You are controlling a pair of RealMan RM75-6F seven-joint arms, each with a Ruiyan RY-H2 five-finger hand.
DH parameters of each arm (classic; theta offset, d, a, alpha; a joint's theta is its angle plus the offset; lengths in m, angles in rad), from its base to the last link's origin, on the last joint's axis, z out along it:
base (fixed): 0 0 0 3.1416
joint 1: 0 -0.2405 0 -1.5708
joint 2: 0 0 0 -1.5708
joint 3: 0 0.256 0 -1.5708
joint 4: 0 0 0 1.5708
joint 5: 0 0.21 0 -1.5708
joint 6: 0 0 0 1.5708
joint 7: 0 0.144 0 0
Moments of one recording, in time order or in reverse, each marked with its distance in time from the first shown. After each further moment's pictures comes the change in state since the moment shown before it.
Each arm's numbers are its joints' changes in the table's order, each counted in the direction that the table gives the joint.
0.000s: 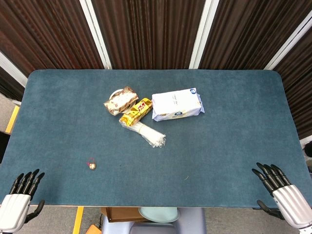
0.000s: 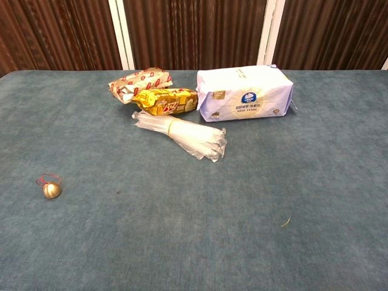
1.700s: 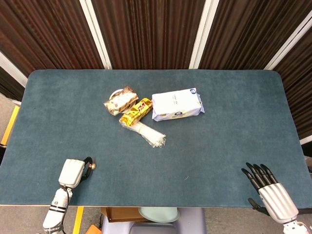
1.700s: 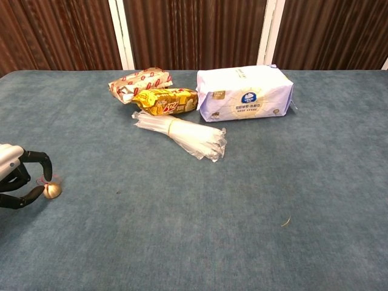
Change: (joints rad) left arm 0.335 0.568 -0.182 0.498 -0.165 -0.268 0.028; right arm -0.015 0.091 0.017 -0.031 0.052 -0.101 -0.194
